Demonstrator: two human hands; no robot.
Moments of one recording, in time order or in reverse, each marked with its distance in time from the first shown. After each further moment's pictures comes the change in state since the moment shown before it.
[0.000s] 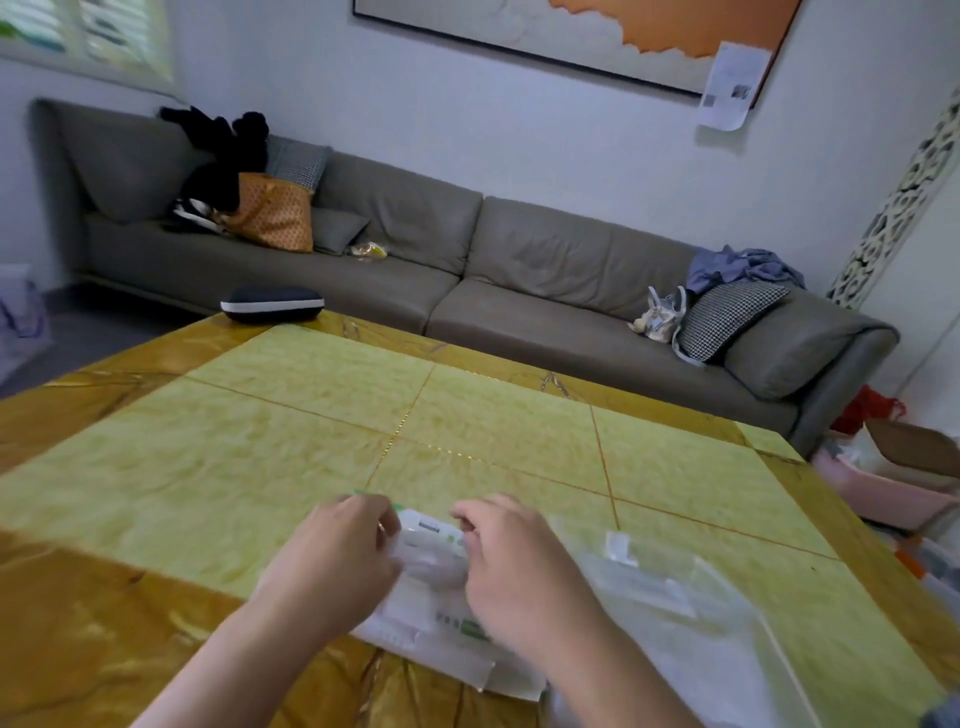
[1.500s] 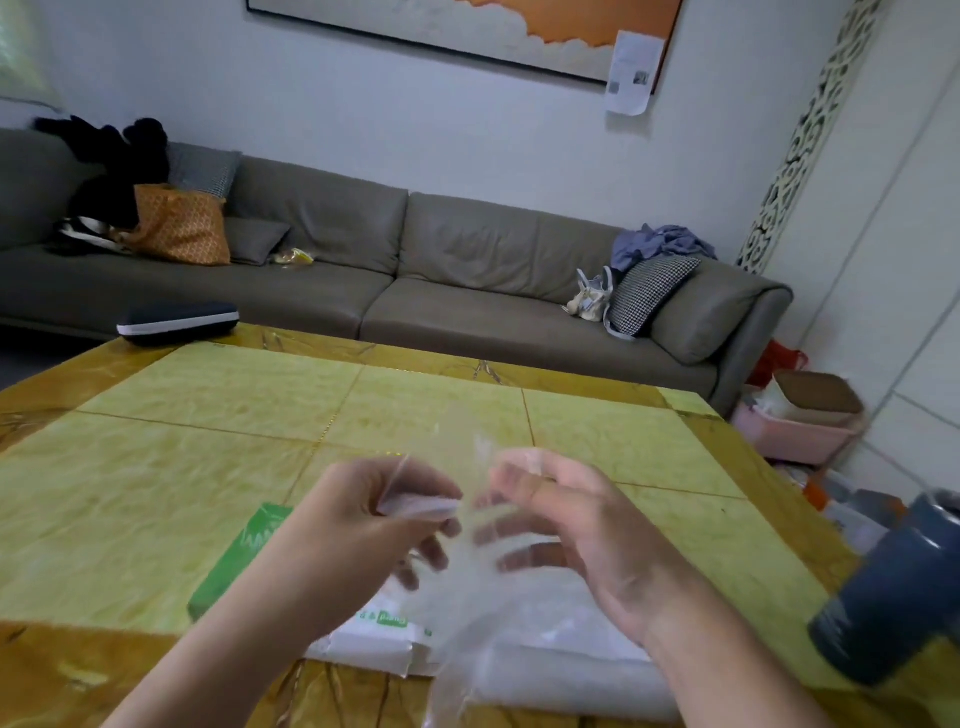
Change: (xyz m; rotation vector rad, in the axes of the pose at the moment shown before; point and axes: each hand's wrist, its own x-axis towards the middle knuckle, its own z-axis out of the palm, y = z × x) left_hand -0.039 0.098 -0.031 -0.810 -0.236 0.152; right_hand -0.055 0.053 -0.090 1.041 -0.002 0.271
